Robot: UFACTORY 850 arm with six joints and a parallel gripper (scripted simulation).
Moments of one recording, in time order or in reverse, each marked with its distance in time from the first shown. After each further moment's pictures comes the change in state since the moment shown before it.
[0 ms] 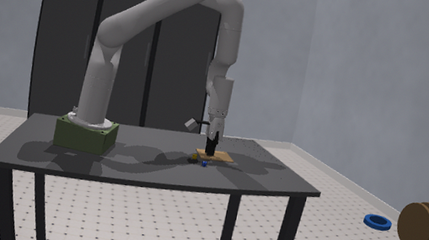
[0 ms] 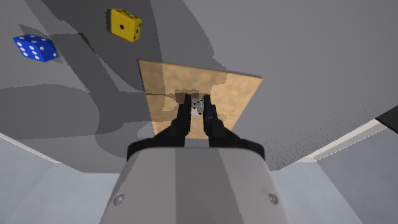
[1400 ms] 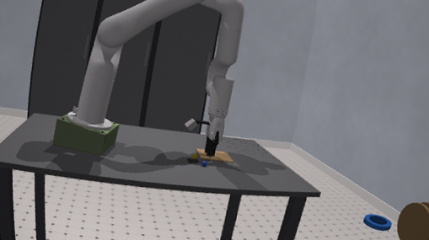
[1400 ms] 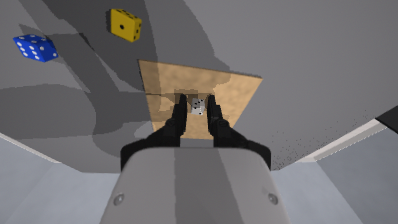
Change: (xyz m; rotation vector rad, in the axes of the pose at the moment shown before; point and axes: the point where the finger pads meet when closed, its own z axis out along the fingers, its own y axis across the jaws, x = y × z) arm 0.000 0.000 0.000 0.000 0.000 0.000
